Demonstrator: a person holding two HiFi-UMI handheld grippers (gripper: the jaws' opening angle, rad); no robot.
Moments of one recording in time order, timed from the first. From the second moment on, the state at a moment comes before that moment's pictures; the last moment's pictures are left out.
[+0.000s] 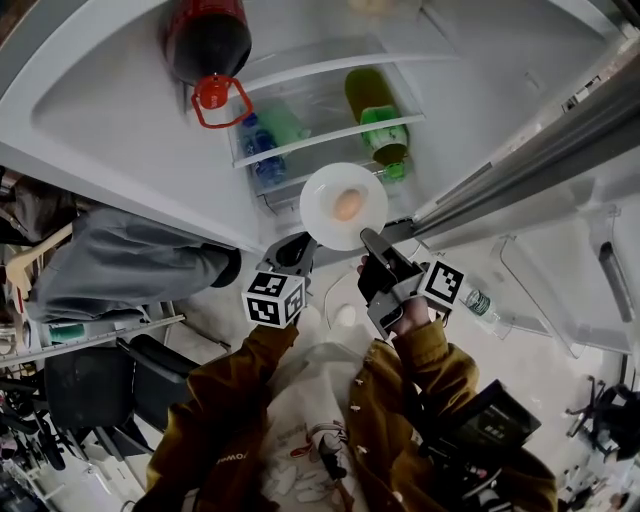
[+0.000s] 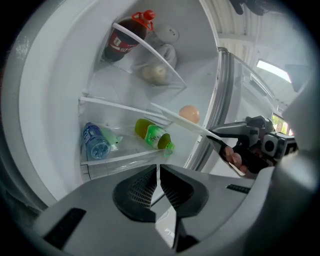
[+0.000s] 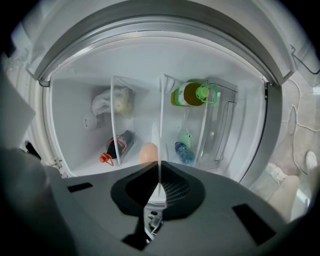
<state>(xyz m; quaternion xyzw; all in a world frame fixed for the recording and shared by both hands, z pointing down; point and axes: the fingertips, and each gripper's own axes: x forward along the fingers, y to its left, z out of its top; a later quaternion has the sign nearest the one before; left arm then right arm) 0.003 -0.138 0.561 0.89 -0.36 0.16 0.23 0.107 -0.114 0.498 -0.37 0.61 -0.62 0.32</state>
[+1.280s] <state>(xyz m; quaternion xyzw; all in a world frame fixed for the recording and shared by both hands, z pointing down) -0.019 -0.076 0.450 0.91 -0.37 0.08 0.18 0.115 -0.044 0.441 -0.35 0.63 -0.60 0.34</state>
